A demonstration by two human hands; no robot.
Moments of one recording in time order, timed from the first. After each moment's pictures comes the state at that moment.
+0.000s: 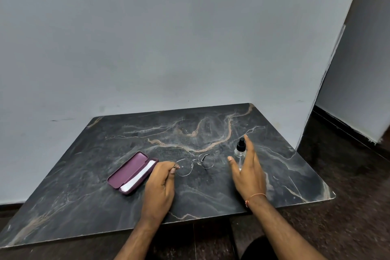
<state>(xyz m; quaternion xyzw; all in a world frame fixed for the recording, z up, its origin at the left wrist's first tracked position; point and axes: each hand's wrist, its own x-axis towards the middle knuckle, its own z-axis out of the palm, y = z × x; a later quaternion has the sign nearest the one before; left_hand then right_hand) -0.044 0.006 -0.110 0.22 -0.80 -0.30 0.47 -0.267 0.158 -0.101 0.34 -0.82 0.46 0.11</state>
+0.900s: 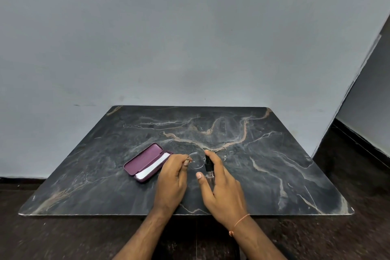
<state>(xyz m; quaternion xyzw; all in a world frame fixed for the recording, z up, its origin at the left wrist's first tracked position) -0.041 0.008 -0.106 0.24 -0.79 -0.29 0.49 -0.149 0.149 -0.070 0.52 -0.75 0.40 0.02</state>
